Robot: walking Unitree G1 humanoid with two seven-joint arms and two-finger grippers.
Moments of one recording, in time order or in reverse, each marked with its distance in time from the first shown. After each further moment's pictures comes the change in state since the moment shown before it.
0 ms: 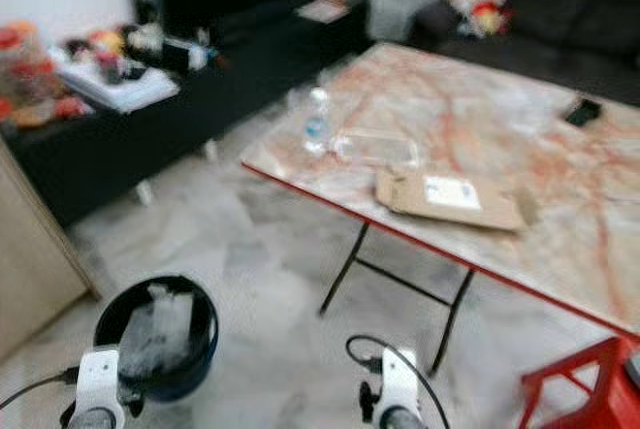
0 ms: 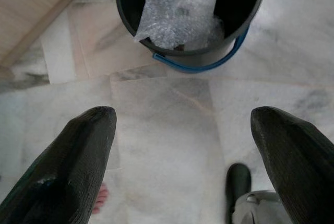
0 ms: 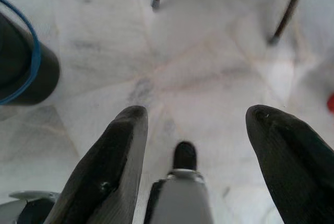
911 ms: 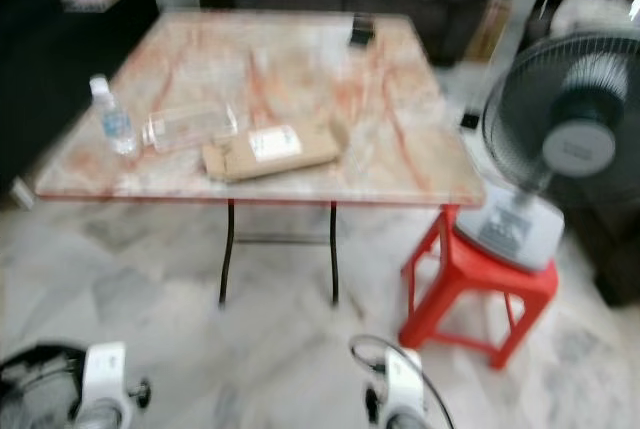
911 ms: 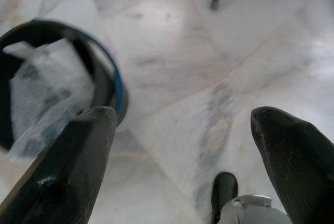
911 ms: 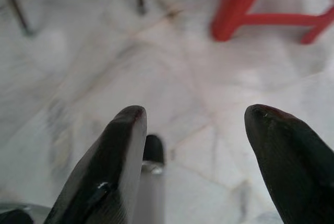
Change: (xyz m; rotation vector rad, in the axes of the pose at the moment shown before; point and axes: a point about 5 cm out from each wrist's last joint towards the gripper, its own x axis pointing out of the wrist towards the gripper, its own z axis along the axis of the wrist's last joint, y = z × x) left arm 0.000 -0.011 0.006 -0.007 -0.022 -0.028; right arm -0.001 -0.015 0.000 -0.007 -0.004 -0.037
